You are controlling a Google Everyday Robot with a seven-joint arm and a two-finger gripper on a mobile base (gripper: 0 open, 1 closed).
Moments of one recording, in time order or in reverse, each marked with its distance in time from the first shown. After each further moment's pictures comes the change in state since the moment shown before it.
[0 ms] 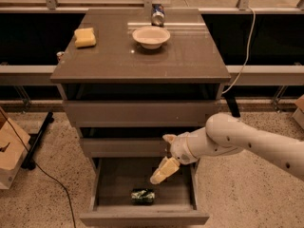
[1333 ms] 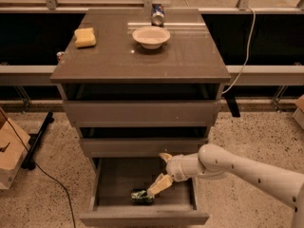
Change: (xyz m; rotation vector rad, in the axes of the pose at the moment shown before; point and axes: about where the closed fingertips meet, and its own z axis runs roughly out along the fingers) arm 0.099 -0.034 0.115 -0.028 -0.140 0.063
